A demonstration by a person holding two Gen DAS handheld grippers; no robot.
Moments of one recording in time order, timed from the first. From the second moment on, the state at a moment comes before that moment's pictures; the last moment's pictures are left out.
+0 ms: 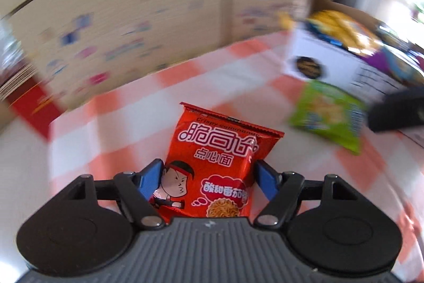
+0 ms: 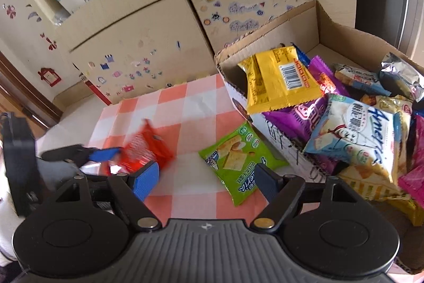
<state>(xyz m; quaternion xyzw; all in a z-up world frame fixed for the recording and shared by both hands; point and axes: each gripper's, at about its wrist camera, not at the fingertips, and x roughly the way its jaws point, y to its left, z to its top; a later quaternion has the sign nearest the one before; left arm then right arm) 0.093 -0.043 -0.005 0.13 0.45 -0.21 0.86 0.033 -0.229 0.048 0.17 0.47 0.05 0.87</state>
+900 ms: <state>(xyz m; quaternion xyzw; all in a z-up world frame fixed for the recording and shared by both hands) 0.097 -0.022 -0.013 0.08 0.49 -0.16 0.85 0.047 -0.194 0.008 0.12 0.46 -0.01 0.88</state>
